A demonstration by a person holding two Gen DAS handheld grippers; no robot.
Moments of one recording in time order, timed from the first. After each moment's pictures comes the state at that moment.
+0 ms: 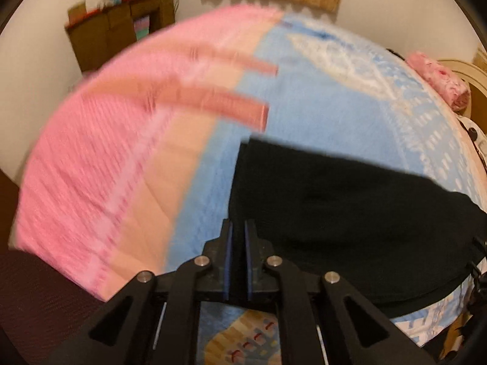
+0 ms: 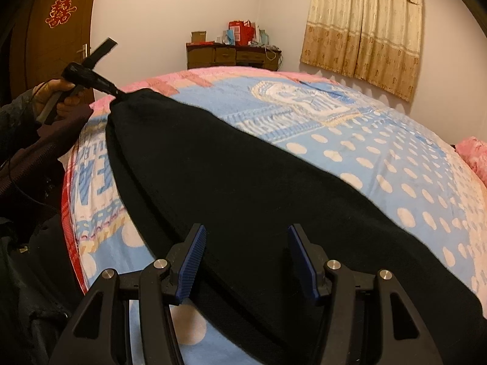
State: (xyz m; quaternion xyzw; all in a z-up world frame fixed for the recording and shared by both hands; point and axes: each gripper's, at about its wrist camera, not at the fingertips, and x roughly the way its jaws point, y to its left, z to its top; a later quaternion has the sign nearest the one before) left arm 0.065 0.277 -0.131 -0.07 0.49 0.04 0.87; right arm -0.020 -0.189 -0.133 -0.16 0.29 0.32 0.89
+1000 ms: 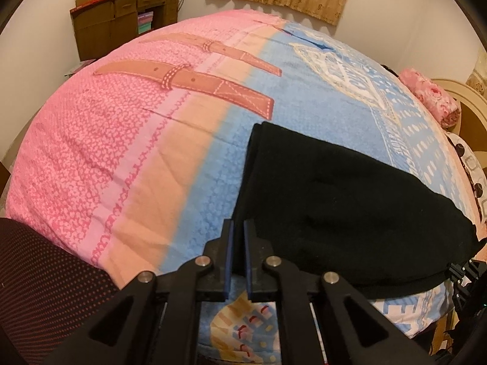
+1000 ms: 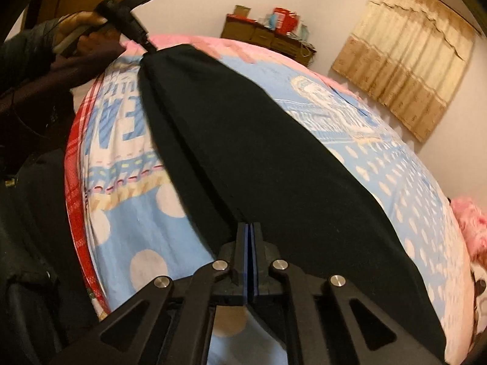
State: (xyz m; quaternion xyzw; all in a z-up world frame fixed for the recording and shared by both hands) left arm 0.032 0.294 -0.131 -0.11 0.47 0.01 0.88; right arm -0.056 -0.141 -0.146 -0.32 0.28 0.33 0.85
